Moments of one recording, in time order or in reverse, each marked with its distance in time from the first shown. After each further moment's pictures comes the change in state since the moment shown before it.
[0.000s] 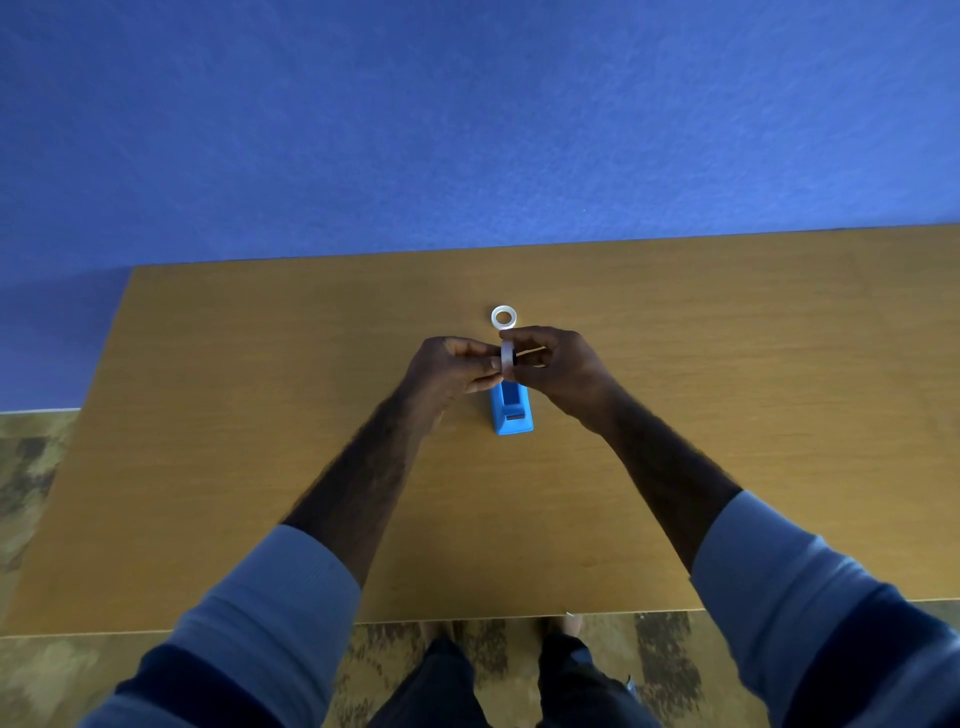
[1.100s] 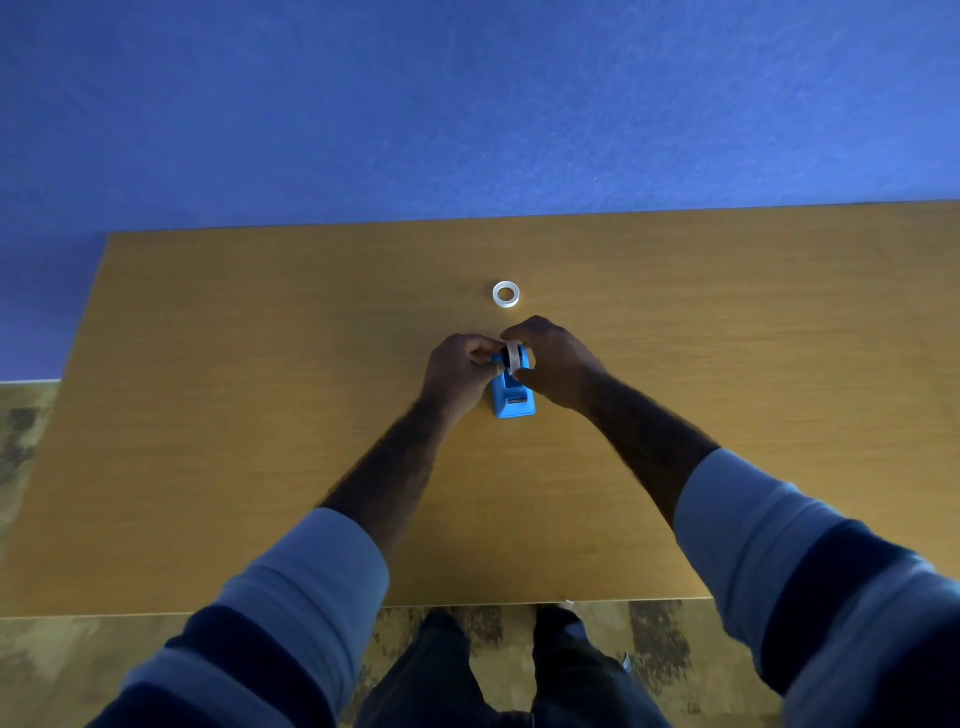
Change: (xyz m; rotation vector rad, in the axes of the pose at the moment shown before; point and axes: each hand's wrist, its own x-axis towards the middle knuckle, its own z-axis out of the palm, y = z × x) left_hand 0.026 -0.046 0.011 0.545 0.166 0.203; right_hand 0.032 0.036 0.008 -0.732 -0.076 -0.118
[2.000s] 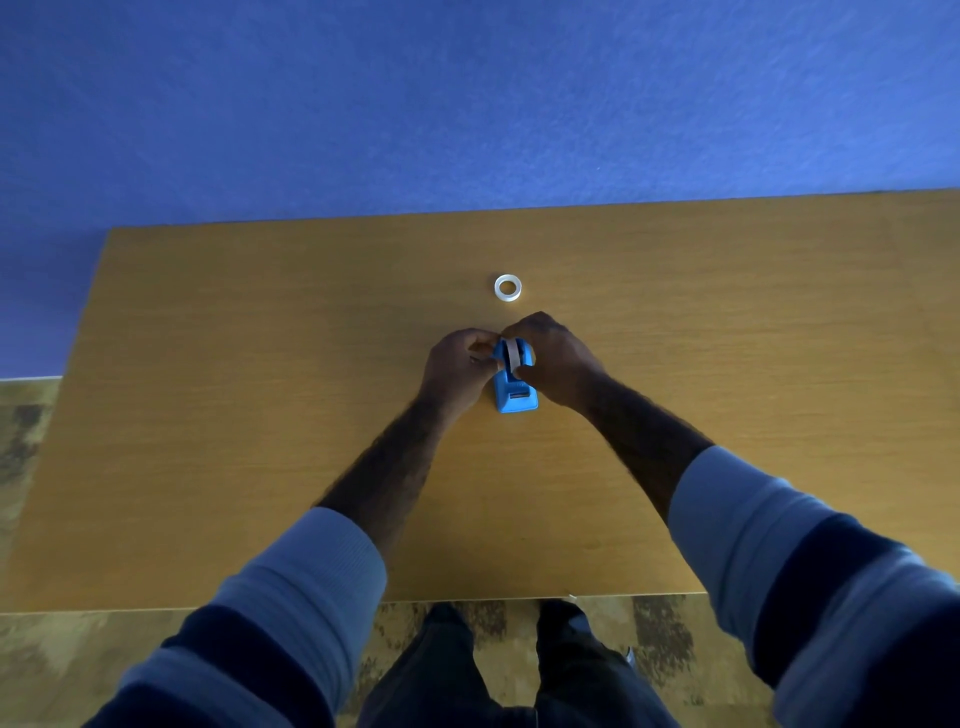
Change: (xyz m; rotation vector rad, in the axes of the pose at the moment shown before) left_hand 0.000 -0.007 0.000 0.031 0.003 -0.004; right_hand 0.004 0.004 0.014 -0.003 0.024 0.048
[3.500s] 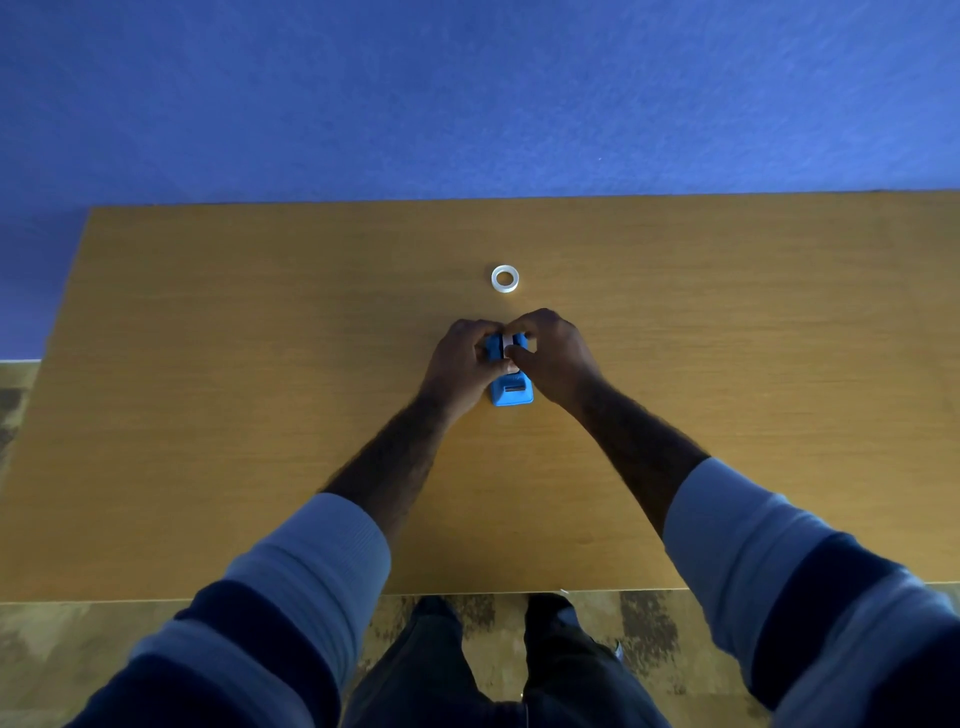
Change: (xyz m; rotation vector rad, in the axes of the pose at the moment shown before) left_hand 0.002 -0.012 0.013 0.033 -0.035 0.165; right_hand -0.003 -0.001 0.007 0.185 0.140 0.092
